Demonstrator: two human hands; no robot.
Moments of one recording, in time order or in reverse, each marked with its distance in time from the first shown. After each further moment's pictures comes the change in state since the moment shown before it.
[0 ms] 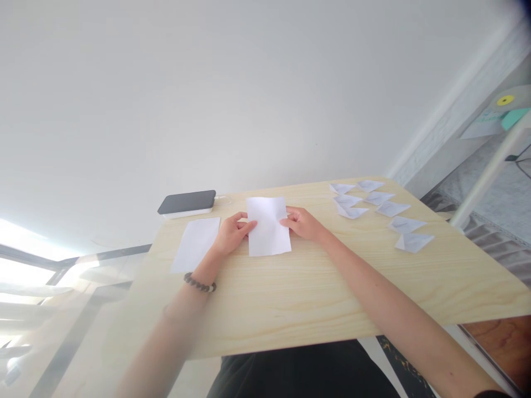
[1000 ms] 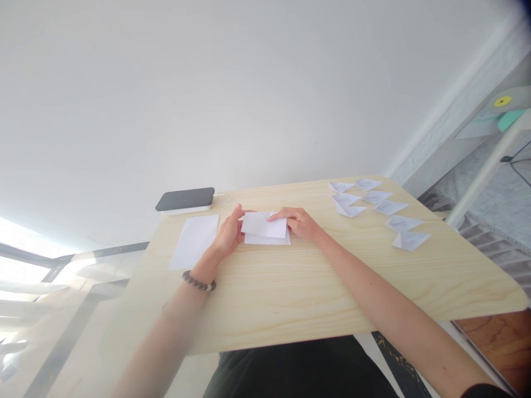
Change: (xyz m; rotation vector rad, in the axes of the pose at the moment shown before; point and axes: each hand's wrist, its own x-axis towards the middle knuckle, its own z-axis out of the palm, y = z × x) left_hand 0.003 0.000 0.007 -0.409 -0.062 -0.150; right_hand -0.001 0.006 0.003 -0.184 0.067 -0.187
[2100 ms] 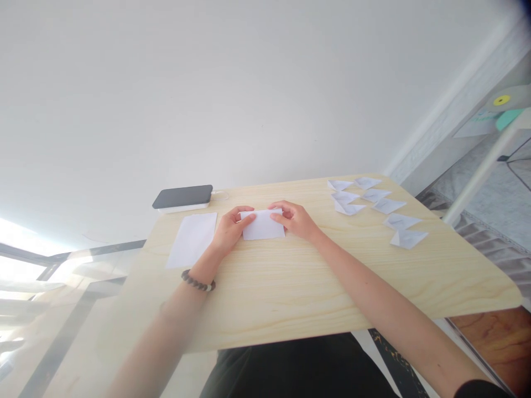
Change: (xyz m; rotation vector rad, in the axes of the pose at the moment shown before) left_hand -0.003 -0.005 0.003 0.295 0.138 0.203; right_hand -0.001 -0.005 0.007 0.040 0.092 0.088
